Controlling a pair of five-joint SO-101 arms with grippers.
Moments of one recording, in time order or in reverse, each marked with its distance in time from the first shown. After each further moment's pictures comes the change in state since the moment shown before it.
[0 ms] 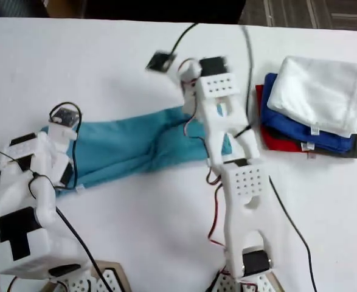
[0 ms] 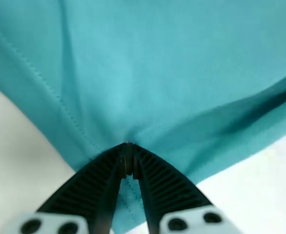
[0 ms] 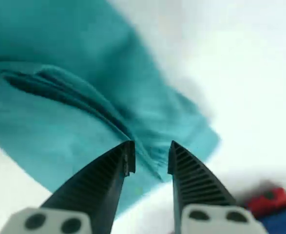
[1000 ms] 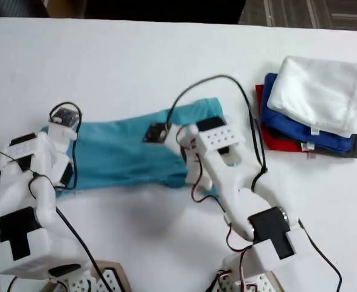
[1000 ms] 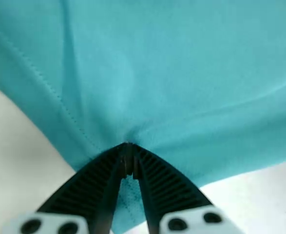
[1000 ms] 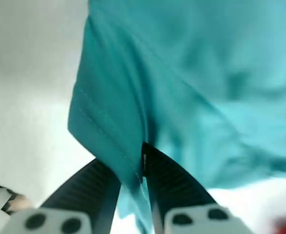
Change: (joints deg) left arm 0.0 0.0 0.0 0.0 0.0; right arm -7.6 -49.1 85.0 -18.7 2.5
